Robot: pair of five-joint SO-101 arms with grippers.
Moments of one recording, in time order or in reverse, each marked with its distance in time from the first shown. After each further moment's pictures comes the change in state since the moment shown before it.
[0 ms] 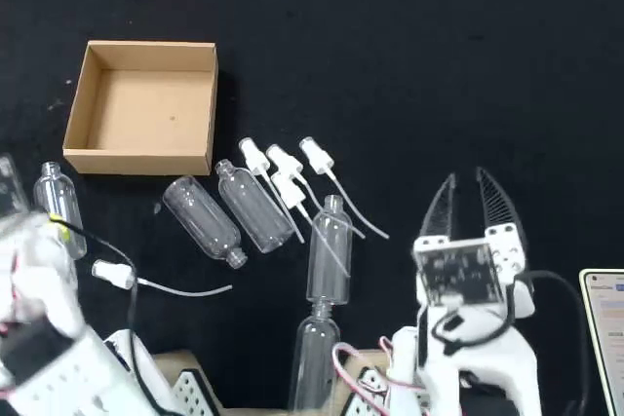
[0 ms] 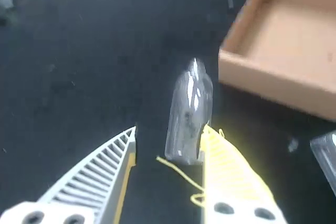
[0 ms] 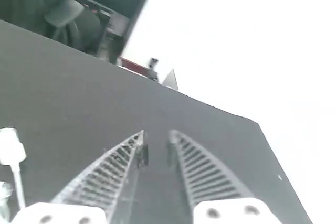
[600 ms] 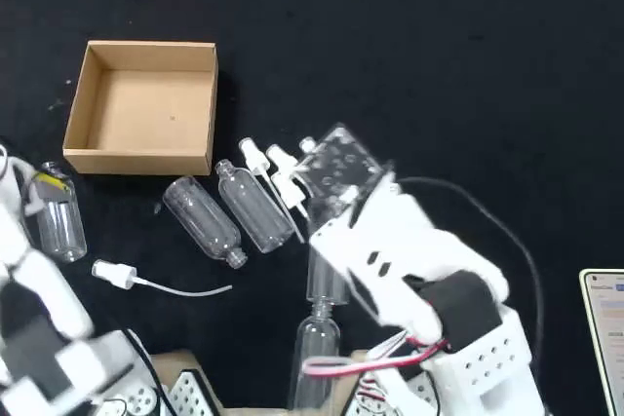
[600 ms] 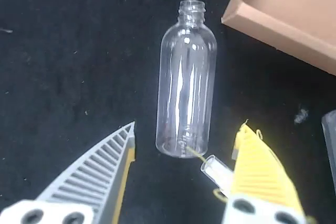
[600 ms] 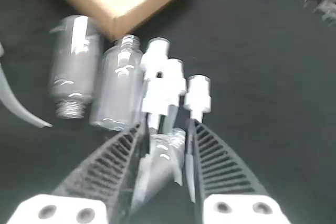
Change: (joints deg) left arm 0.0 68.7 -38.8 5.0 -0.4; right arm -37.3 38.7 -13.5 7.3 -10.0
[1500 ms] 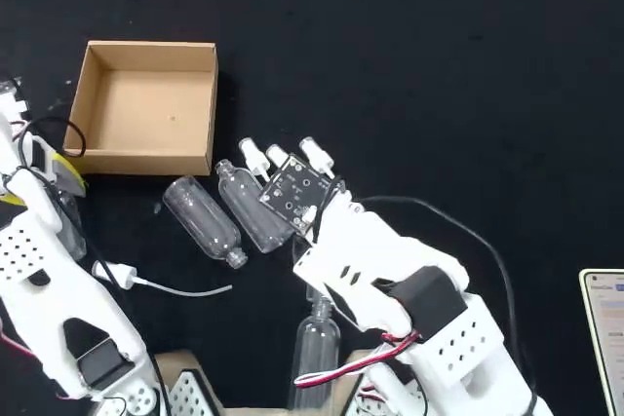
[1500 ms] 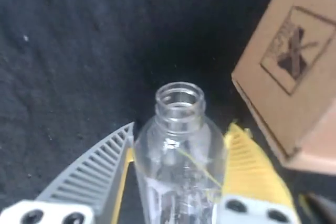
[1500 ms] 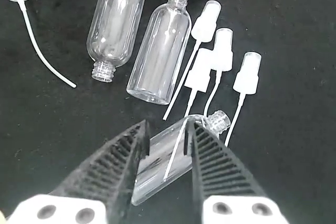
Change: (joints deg) left arm 3.8 62.2 -59.3 20.3 -2.5; right arm -5.2 0.5 9.3 0.0 0.1
